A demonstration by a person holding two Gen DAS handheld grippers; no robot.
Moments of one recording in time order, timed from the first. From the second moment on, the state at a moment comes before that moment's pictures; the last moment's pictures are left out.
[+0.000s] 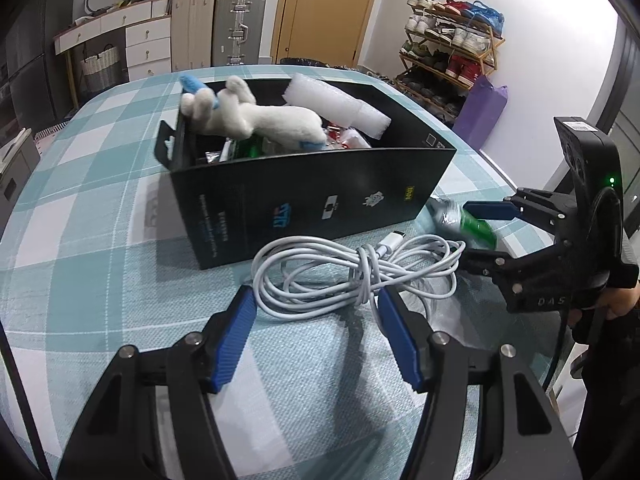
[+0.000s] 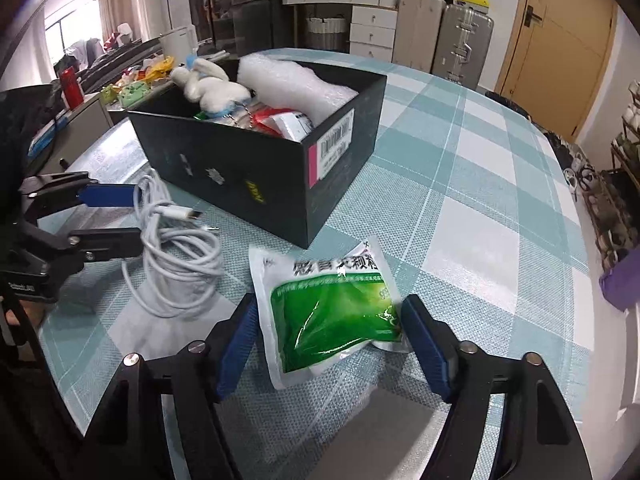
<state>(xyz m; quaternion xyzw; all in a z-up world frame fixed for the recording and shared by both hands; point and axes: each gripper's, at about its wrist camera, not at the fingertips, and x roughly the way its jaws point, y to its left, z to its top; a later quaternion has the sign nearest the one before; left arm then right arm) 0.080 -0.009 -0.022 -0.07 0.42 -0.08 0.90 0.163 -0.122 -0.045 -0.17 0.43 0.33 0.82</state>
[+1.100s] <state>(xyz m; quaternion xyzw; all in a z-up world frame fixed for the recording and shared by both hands) 0.073 0.002 -0.020 -0.09 0.41 -0.08 0.90 0.132 -0.115 -0.006 -0.18 0.35 0.38 0.84</state>
